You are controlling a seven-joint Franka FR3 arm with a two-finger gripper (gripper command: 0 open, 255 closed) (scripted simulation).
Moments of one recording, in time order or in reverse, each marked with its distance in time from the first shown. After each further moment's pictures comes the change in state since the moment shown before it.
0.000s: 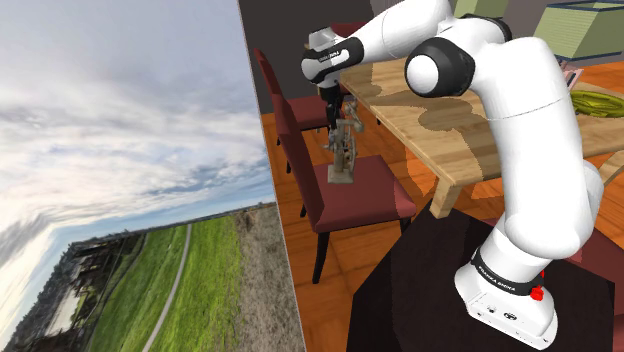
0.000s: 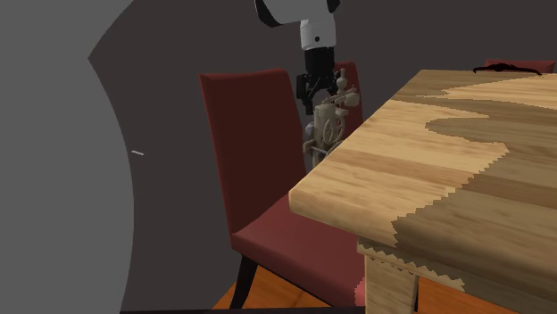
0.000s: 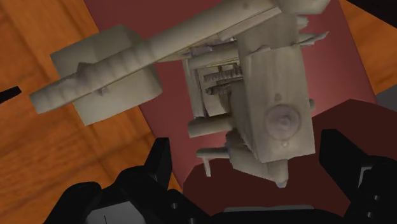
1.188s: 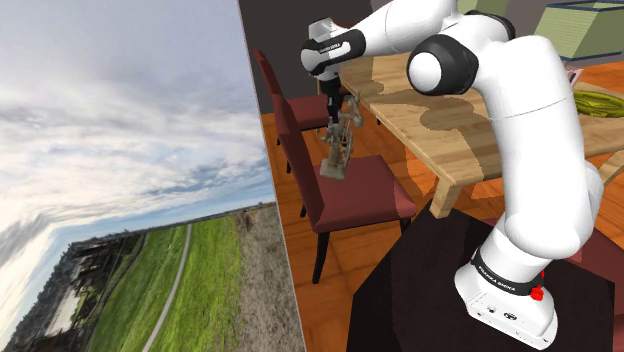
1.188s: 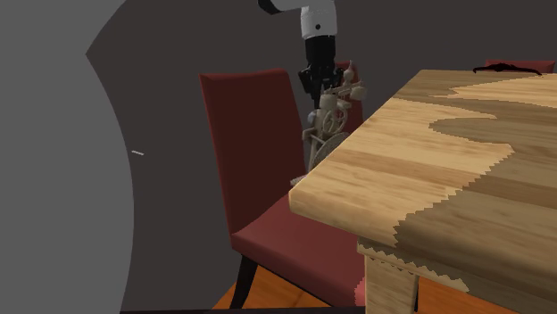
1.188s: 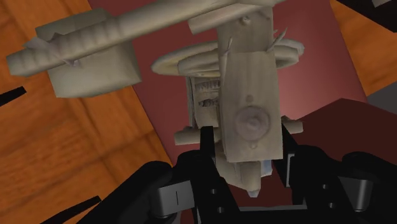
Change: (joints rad) arm 0.000 -0.018 -0.002 0.038 -0.002 -0.058 -0.005
